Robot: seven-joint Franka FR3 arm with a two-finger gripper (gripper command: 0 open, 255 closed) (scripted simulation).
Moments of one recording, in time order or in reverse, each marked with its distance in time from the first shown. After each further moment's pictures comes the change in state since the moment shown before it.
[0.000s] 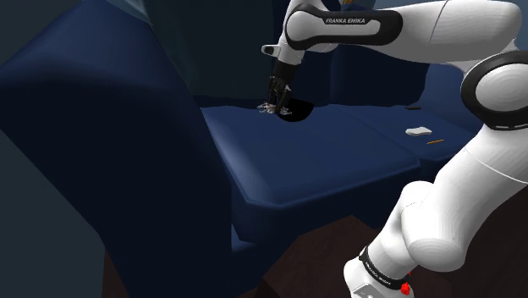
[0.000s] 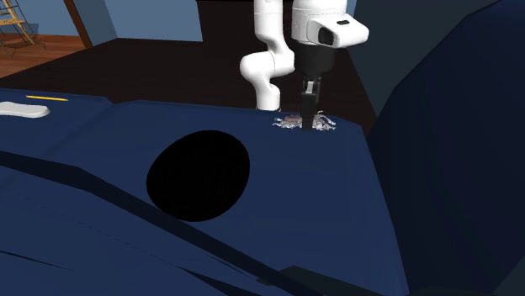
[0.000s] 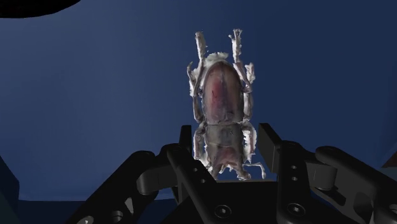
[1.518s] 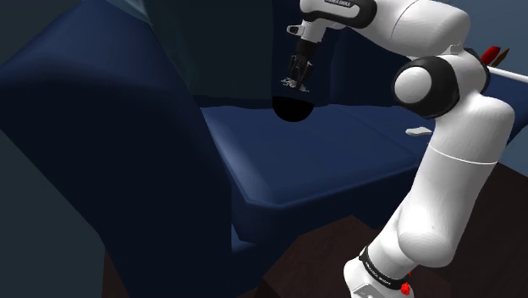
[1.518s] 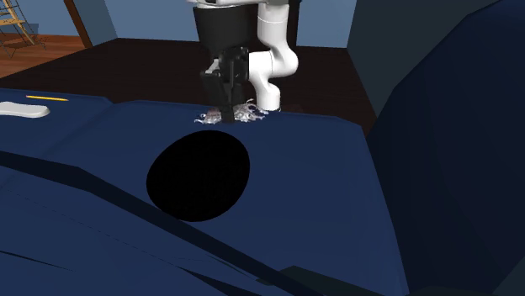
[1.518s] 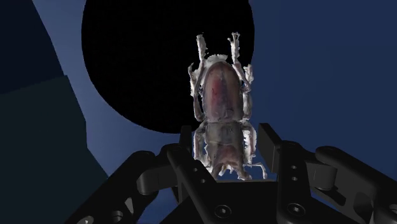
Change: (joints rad) arm -0.200 0.295 -0.153 0.506 0.124 -0.252 -0.332
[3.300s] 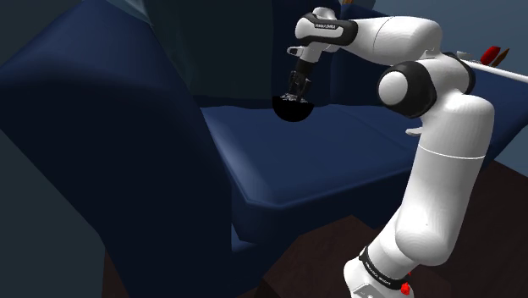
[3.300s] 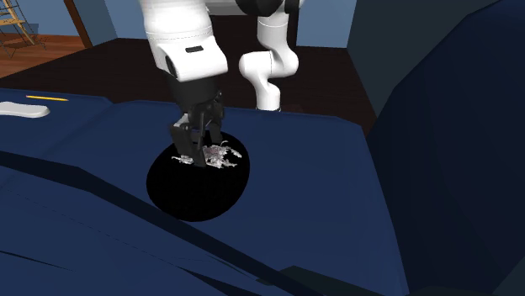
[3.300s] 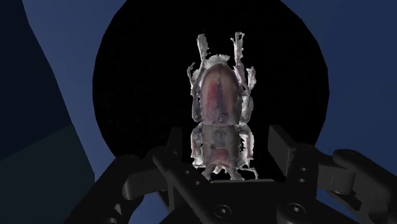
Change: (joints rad) arm -0.067 0.094 -0.021 -0.074 0.050 0.154 -0.111
